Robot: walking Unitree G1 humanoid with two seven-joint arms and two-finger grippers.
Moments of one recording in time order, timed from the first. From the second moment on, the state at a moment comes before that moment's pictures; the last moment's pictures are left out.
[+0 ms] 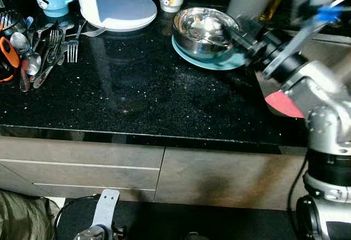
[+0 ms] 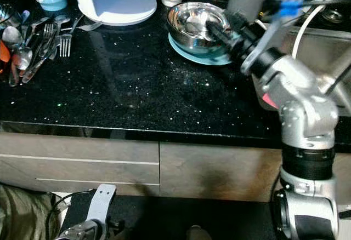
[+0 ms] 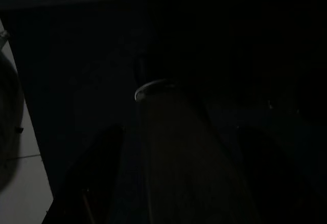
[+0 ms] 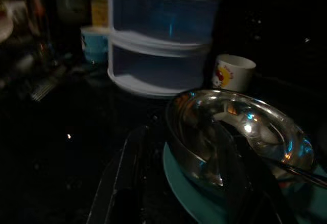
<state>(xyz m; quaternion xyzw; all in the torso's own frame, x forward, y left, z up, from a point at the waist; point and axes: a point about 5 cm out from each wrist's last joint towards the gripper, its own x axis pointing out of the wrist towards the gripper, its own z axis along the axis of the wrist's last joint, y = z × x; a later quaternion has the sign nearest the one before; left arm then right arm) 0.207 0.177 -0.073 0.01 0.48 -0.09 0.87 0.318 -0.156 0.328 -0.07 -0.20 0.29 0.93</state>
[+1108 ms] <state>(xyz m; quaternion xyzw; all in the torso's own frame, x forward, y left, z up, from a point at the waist) 0.207 0.178 -0.073 0.01 0.48 -0.09 0.87 0.339 -0.126 0.287 -0.06 -0.20 0.18 0.96</state>
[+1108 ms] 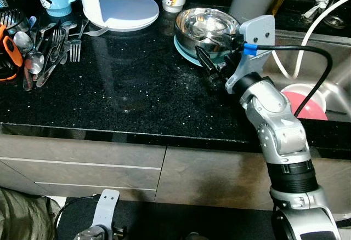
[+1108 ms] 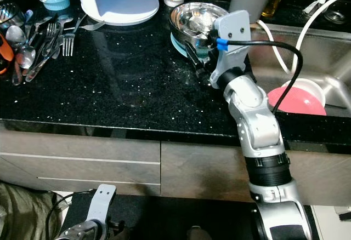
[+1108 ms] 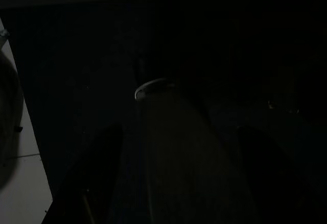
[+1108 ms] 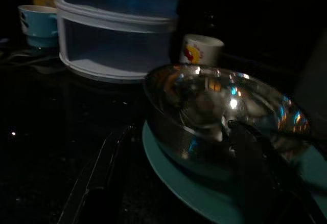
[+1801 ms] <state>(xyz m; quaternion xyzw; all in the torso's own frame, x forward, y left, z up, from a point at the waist) 0.207 0.178 -0.073 0.01 0.48 -0.09 0.87 0.340 -0.139 0.303 0.03 -0.25 0.13 0.96</state>
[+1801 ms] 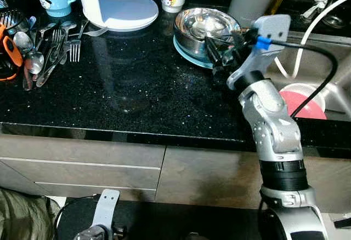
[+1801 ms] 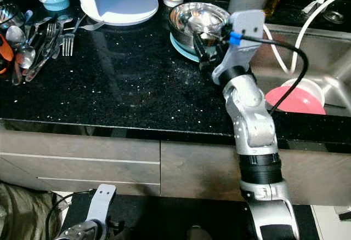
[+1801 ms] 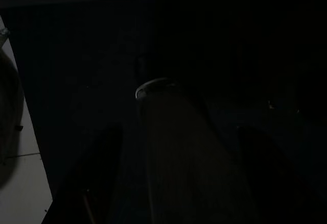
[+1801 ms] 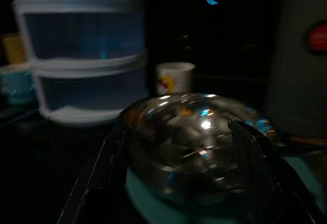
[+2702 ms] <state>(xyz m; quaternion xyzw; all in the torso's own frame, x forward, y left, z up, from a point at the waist) 0.205 0.178 -0.074 0.01 0.48 -0.10 0.87 0.351 -0.158 0.287 0.13 -0.23 0.07 0.96</state>
